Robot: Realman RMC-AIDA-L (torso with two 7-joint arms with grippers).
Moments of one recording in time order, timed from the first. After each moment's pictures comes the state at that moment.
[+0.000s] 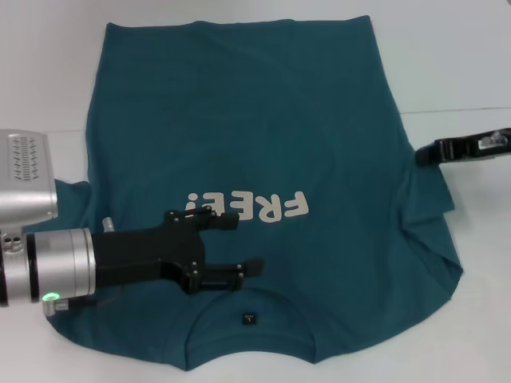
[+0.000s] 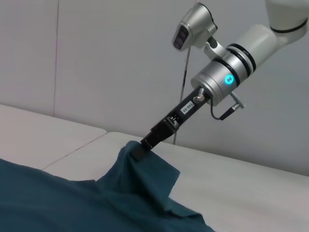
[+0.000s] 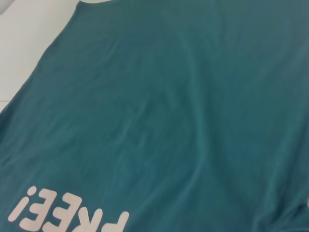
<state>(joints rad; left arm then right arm) -0.58 -2.11 -2.21 -0.64 -1.32 1.46 -1.29 0.76 1.97 -0.62 -0.79 -2.52 -1.22 2.32</state>
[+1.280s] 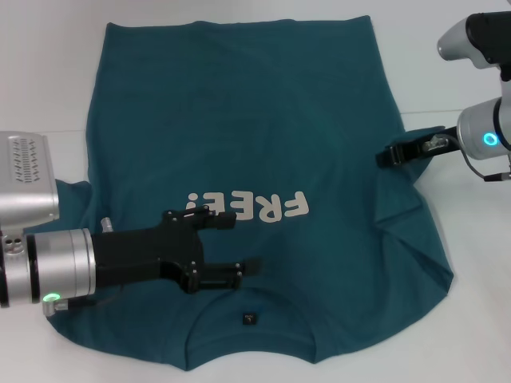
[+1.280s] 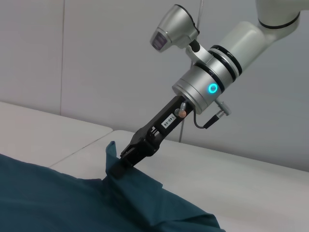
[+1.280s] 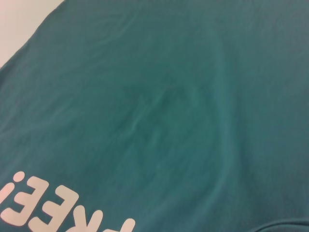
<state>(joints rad) -0.57 -2.12 -2.21 -0.64 -1.32 1.44 -1.28 0.85 1.98 -0.84 -0.64 -2.52 -1.00 2.35</state>
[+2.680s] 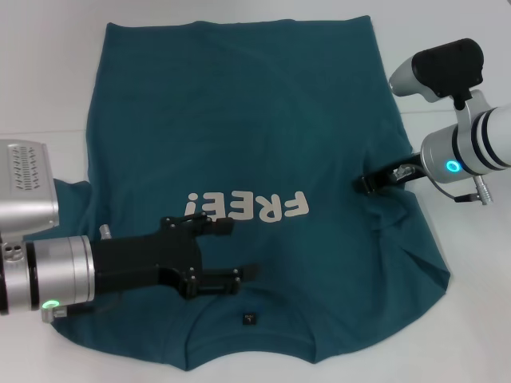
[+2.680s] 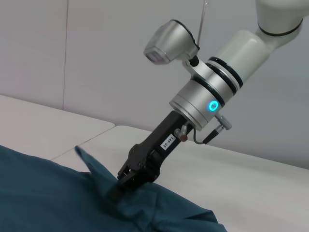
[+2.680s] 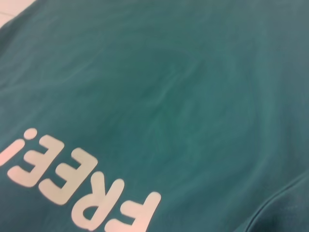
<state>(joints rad) -0.56 -2.12 -2.21 -0.63 -1.32 1.43 -1.28 0.88 2.02 -0.97 -0.56 -2.52 -0.89 2.32</state>
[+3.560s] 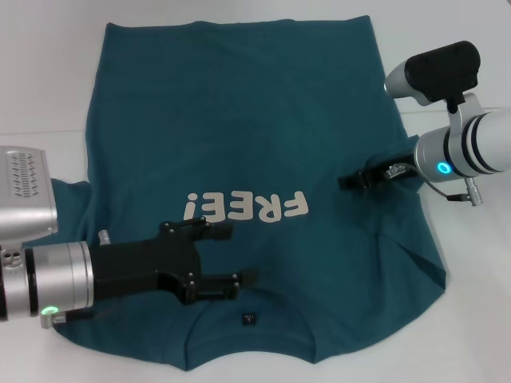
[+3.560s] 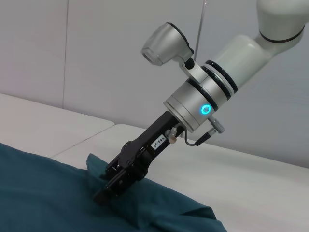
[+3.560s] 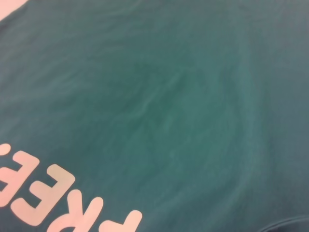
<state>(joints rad) -0.55 -2.12 -2.21 -0.63 -1.32 1.43 -1.27 0.87 2.05 -1.00 -0.55 -2.52 -0.77 2.34</state>
